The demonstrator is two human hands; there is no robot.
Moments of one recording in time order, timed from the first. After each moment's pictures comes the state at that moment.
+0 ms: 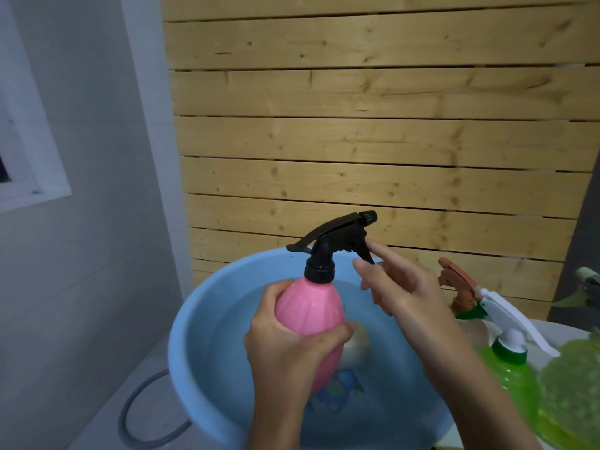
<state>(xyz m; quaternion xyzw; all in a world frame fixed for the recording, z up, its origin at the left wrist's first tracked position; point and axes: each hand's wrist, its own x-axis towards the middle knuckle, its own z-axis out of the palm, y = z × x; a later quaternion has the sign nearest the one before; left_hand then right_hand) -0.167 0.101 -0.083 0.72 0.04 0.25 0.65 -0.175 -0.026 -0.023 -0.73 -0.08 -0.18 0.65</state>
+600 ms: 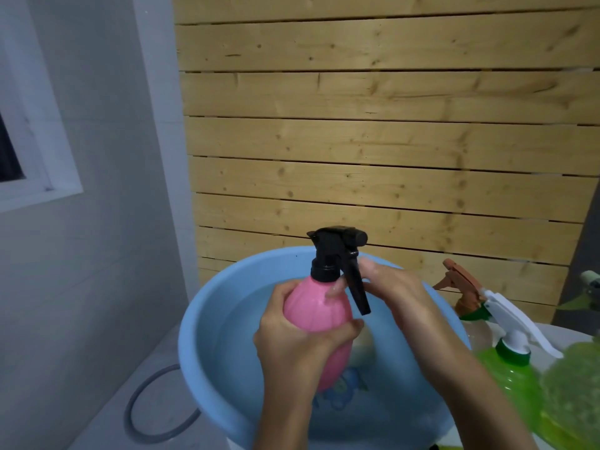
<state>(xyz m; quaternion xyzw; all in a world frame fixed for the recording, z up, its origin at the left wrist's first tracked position) -0.168 0.099 -0.082 0.71 0.05 0.24 0.66 -0.180 -0.023 -0.025 -0.73 -0.24 -0.09 0.64</state>
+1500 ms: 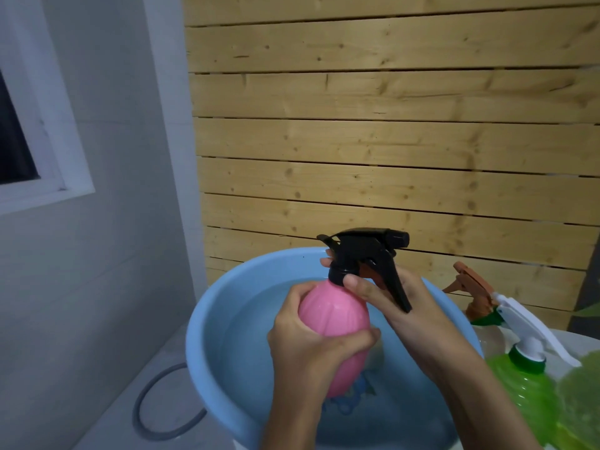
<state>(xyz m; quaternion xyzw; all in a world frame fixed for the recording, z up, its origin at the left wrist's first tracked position) -0.171 0.097 -0.080 0.72 0.02 0.21 0.66 -0.163 -0.023 -0.033 -0.70 -0.24 -0.08 0.67</state>
